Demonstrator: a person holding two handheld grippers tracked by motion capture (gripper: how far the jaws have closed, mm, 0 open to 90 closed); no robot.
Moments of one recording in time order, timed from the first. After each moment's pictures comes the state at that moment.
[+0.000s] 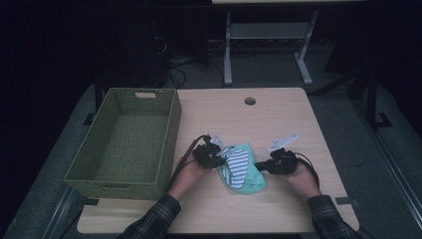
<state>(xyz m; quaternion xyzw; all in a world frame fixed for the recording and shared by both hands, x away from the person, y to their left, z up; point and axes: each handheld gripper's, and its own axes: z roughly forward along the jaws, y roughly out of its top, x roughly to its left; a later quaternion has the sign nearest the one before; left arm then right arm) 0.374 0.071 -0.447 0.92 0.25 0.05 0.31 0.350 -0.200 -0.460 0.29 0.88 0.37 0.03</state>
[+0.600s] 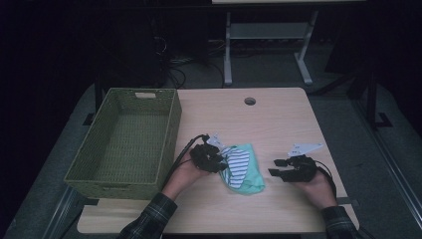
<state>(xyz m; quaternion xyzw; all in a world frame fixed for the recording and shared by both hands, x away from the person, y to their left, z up) 0.361 0.077 -0.429 0.92 0.21 0.03 0.32 0.325 -0.249 -0.464 0.34 0.85 0.40 0.08</state>
